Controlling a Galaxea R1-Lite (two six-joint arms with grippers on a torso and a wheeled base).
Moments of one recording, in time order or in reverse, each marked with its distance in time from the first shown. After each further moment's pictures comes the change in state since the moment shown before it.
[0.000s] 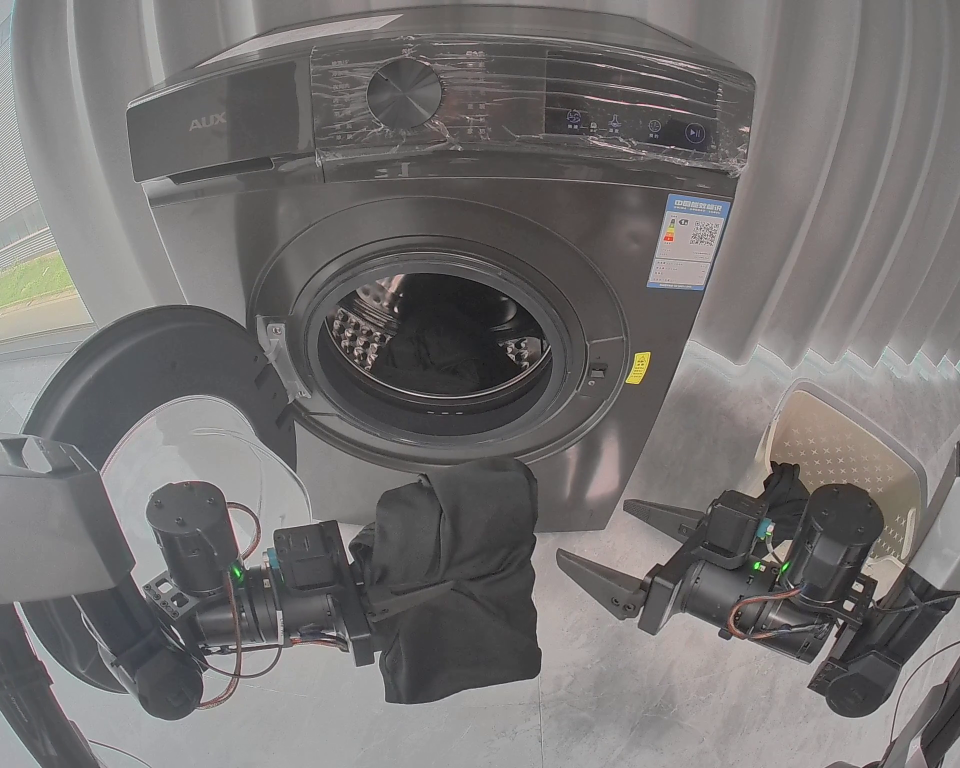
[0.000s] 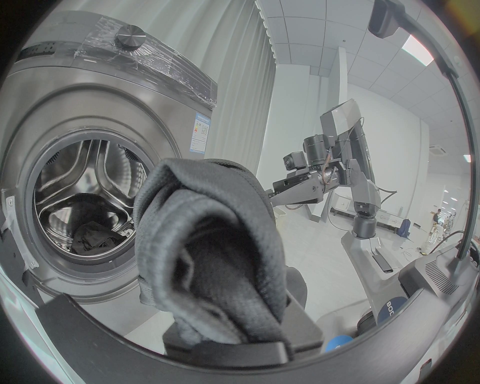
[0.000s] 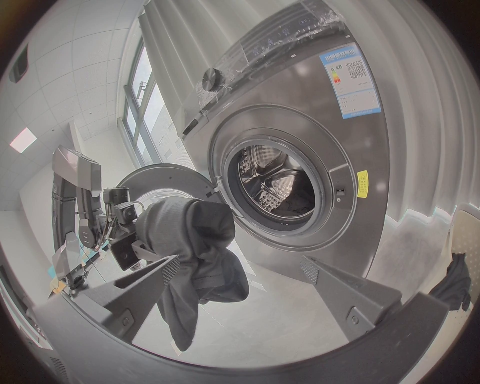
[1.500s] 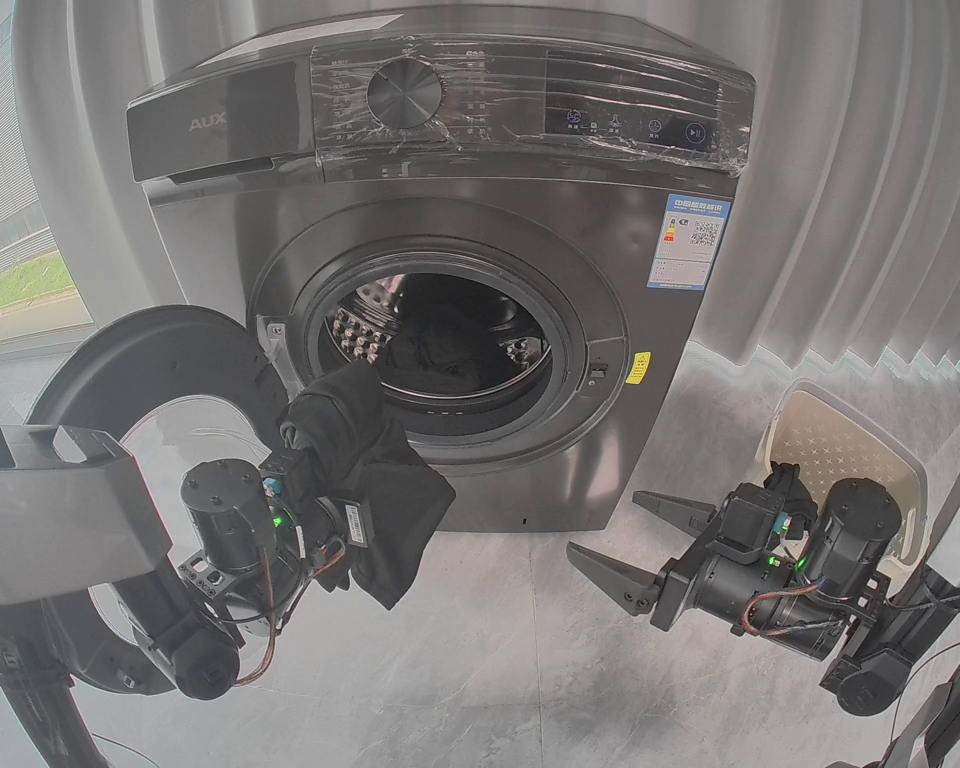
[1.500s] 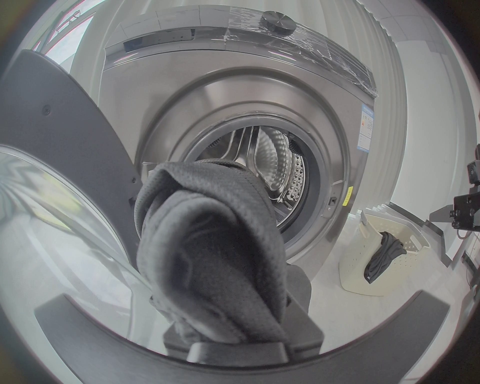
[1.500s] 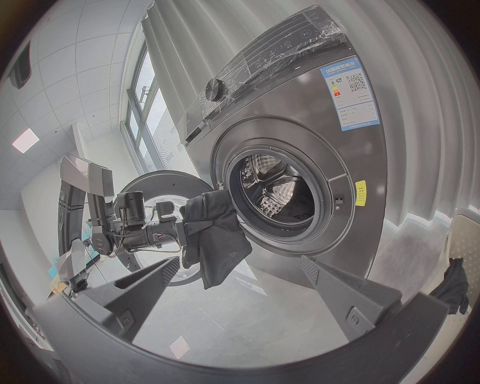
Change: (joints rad) left arm -0.027 0.072 -0.152 0.001 0.961 -0.210; right arm -0.007 -0.047 0.017 -0.001 0.010 -0.001
